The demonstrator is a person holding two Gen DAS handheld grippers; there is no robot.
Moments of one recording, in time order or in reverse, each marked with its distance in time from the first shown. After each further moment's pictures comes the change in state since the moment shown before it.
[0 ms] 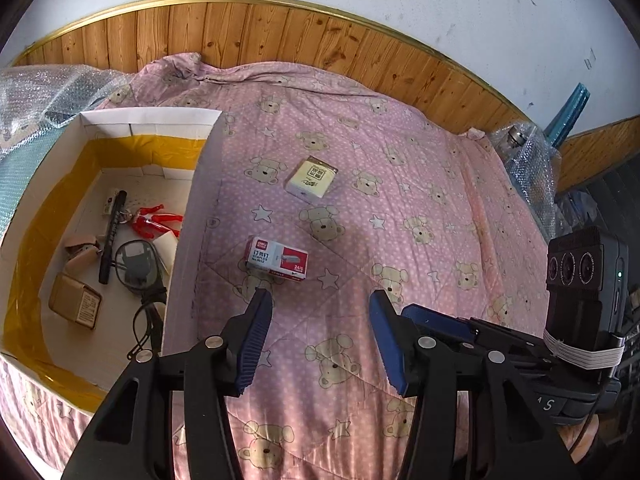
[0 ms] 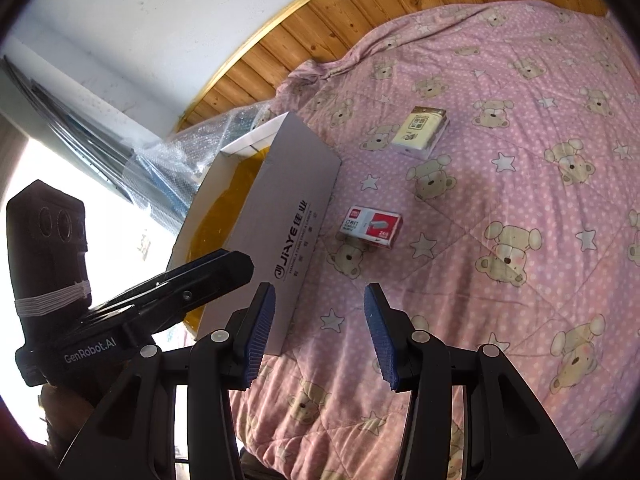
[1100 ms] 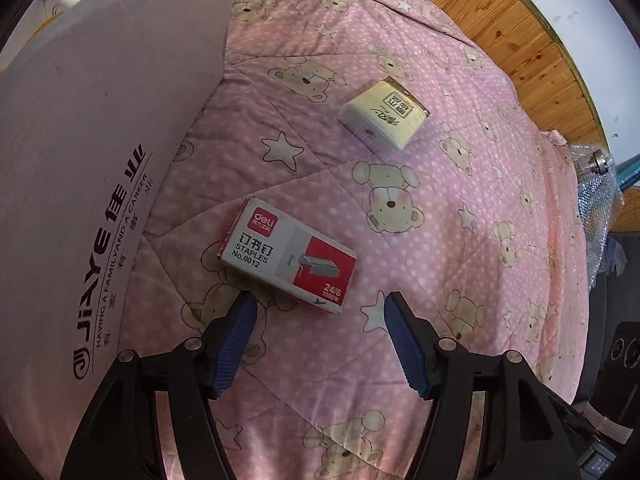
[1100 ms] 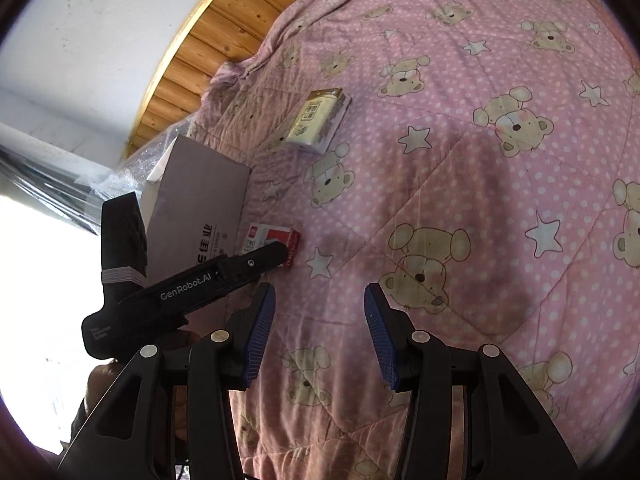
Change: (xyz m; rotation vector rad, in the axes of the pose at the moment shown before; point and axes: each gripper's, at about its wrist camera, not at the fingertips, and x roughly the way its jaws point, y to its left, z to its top) left arm 0.162 0.043 0.018 -0.261 0.217 0.071; right arm 0.027 -0.100 0.028 0.178 0.056 -0.064
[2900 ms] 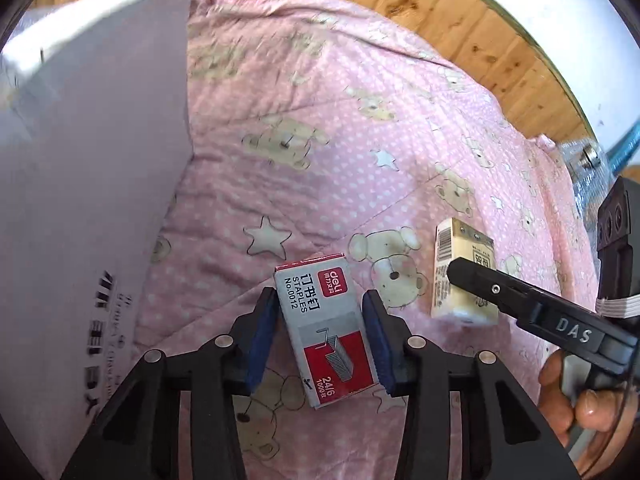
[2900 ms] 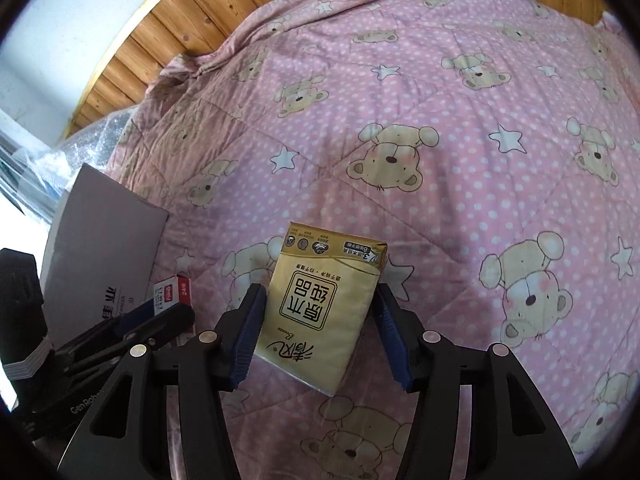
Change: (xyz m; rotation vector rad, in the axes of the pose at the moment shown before) left arm 0.005 -0.009 0.027 0.154 -0.167 -0.019; right arm 0.059 -0.004 0.081 -0.159 -0.016 -0.251
